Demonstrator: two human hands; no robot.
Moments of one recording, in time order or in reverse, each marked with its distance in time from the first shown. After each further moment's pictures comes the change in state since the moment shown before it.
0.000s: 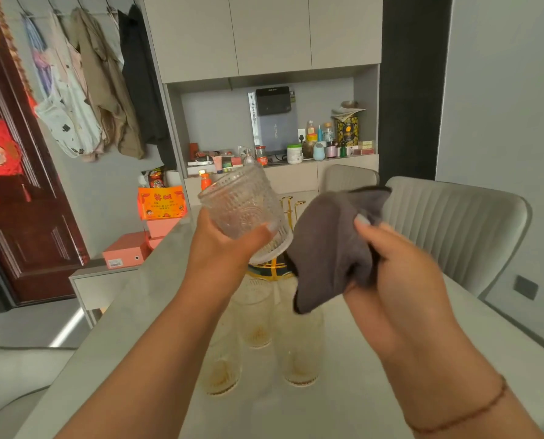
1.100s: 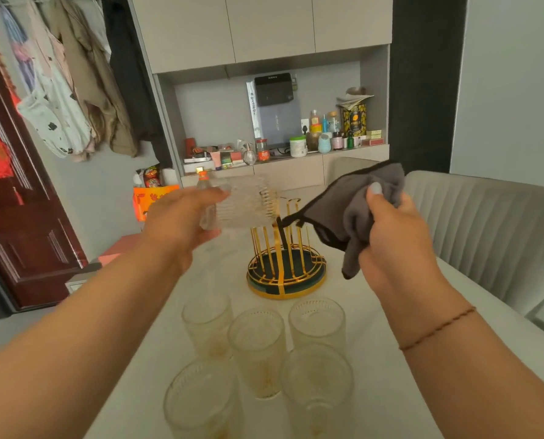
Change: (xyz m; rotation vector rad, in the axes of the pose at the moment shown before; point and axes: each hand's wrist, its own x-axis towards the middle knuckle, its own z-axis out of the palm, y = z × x) left_hand 0.124 -0.016 -0.029 -0.118 0.149 -0.374; right_hand 0.146 0.018 -0.016 -0.394 0.268 -0.236
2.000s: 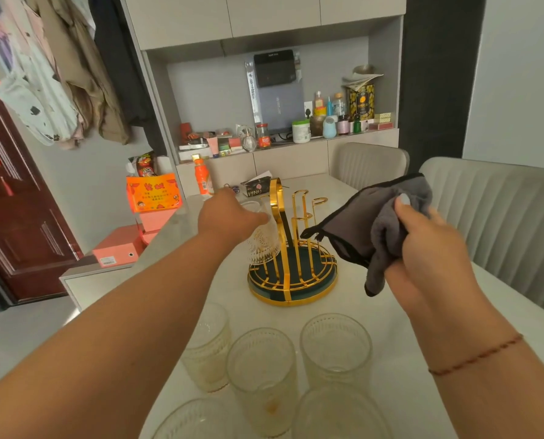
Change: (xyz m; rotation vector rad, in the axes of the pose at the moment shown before) left_hand 0.108 -0.064 0.059 1.027 0.013 0.271; right_hand 0.041 0.041 -0.011 0.077 0.076 0.137
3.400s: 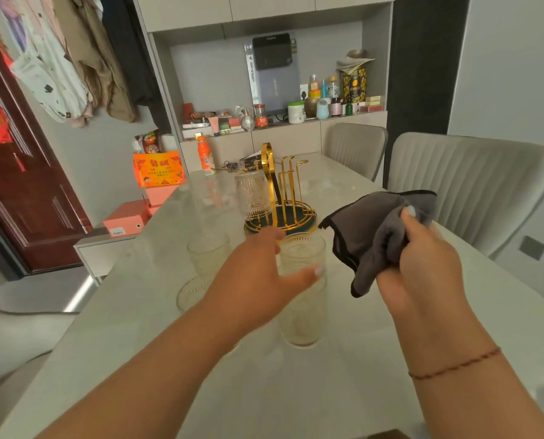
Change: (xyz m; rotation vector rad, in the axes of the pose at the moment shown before) left_hand -0.265 0.015 -0.046 -0.050 -0.266 0.222; right_hand -0.128 -0.012 -0.079 0.130 0.074 0.067
